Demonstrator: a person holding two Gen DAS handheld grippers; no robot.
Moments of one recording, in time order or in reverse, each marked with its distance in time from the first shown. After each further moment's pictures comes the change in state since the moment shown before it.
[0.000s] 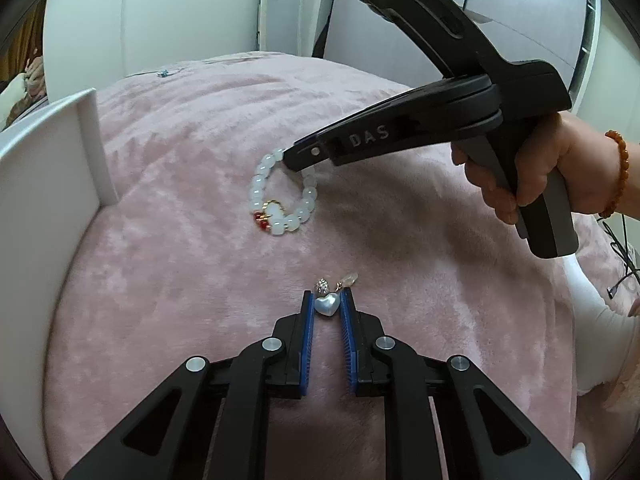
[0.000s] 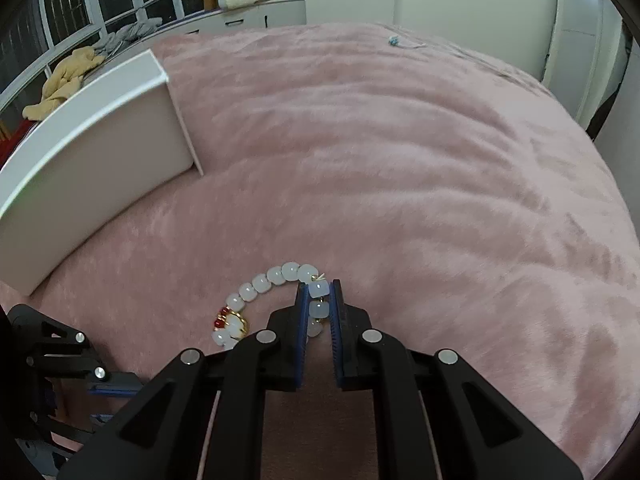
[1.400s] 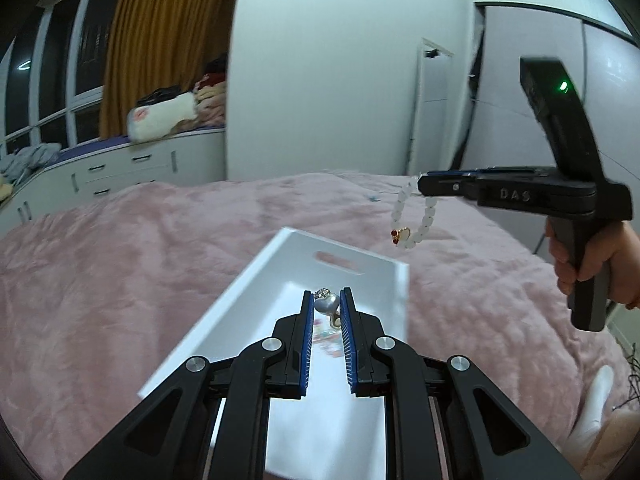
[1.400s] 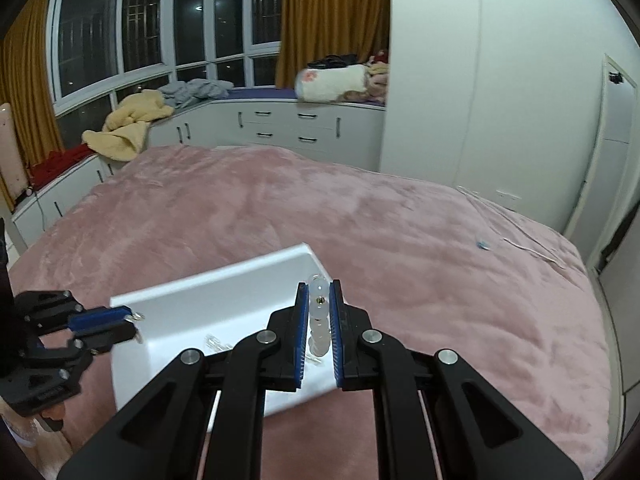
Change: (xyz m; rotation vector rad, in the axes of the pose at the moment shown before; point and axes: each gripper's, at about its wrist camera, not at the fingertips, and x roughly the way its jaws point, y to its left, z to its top) left arm -0.262 0.123 0.009 -0.300 -0.300 0.423; right arm -0.113 0.181 0.159 -0.178 -0.295 0.123
